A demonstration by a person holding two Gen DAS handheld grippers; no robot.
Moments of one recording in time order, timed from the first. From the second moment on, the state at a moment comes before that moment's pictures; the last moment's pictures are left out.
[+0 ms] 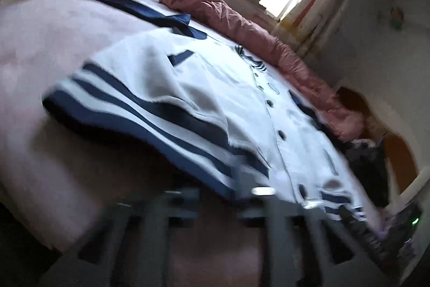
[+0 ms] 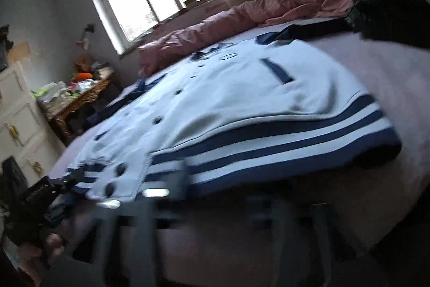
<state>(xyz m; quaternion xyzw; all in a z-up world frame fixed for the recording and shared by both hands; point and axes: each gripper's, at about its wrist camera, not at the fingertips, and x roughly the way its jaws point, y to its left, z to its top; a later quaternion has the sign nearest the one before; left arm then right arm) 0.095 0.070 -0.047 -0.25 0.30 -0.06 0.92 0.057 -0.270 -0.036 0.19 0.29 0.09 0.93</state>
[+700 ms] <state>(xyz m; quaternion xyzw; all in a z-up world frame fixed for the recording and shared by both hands) 0.269 0.024 -0.014 -0.04 0.39 -0.03 0.92 0.253 -0.239 0.011 0.01 0.35 0.10 0.93</state>
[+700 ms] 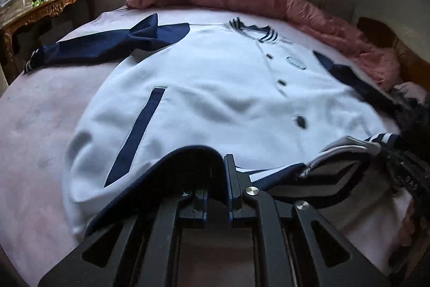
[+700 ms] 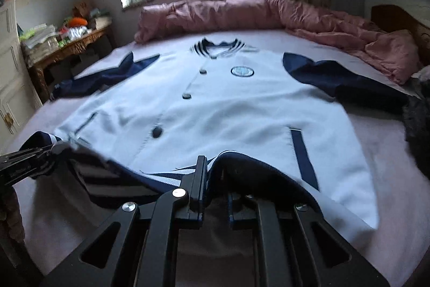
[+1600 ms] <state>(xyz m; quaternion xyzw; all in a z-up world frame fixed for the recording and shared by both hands) 0.190 0.015 0.044 0.09 0.25 -0.08 0.96 0.216 -0.295 0.055 0.03 0.28 0.09 0.95</state>
